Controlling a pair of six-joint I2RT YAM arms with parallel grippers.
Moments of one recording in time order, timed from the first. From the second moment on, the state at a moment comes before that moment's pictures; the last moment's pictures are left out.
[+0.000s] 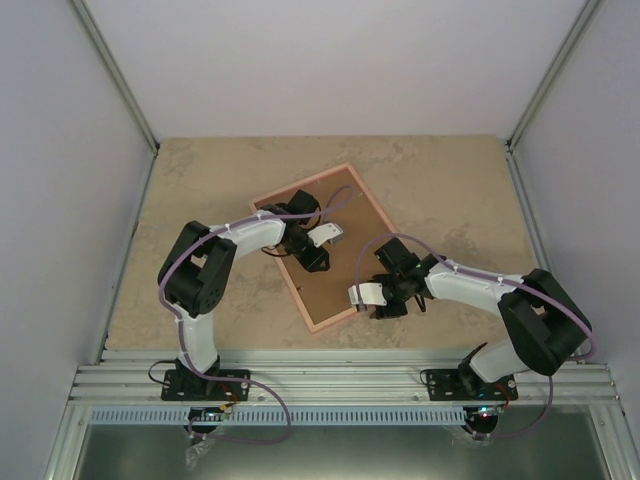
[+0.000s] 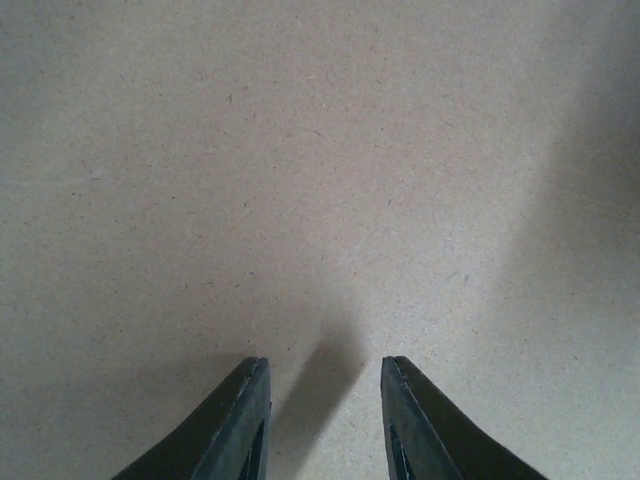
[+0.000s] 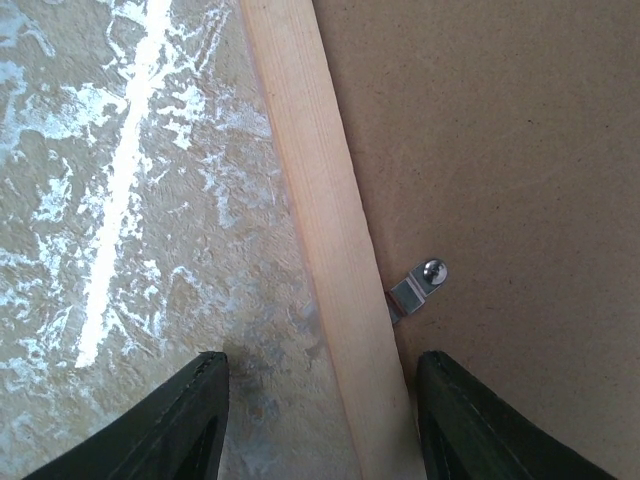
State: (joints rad) left arm -0.56 1.91 1.22 -0.57 0.42 0.34; right arm 0.70 1.48 0.70 -0.47 -0.31 -1.07
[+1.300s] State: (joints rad) left arm -0.56 1.92 1.22 -0.56 0.42 0.35; right arm 0.74 1.52 0.76 -0.54 -0.30 -1.02
